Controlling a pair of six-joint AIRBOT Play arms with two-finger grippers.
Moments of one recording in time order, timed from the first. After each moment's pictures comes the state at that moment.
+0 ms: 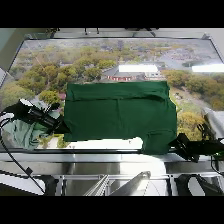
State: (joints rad) left arm 0.28 -1.75 0.94 0.95 -1.49 -1.13; right arm -0.48 -0.77 0.27 -1.00 1.21 1.62
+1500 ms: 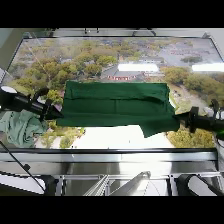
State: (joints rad) left arm 0.34 -1.71 1.22 0.79 -1.70 -1.17; right arm -0.56 -1.14 0.55 -0.41 1.22 1.08
